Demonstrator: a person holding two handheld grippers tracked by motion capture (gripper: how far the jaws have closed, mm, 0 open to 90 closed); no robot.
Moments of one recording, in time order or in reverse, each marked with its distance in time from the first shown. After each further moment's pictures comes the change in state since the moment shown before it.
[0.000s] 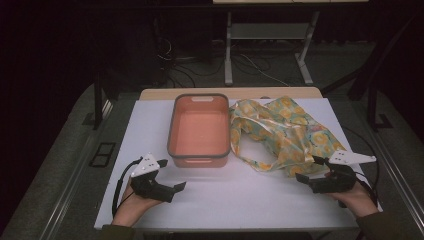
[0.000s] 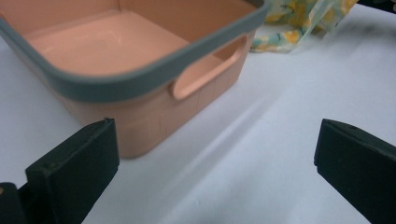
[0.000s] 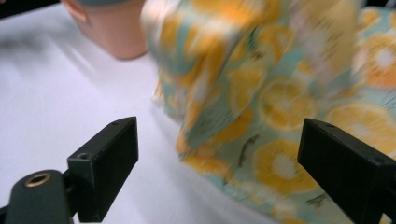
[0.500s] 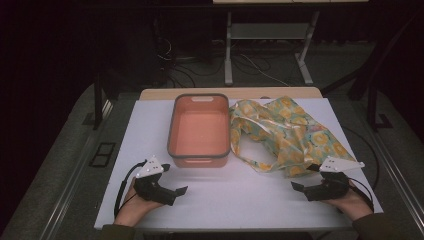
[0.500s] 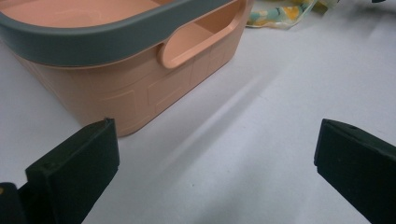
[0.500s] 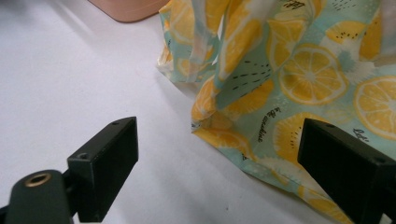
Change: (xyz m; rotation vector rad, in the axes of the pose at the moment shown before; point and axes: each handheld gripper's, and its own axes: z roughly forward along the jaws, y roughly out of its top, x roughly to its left) left arm 0.000 -0.007 0.010 0.054 -0.027 -0.001; right arm 0.010 -0.011 0.010 0.072 -0.015 -0.052
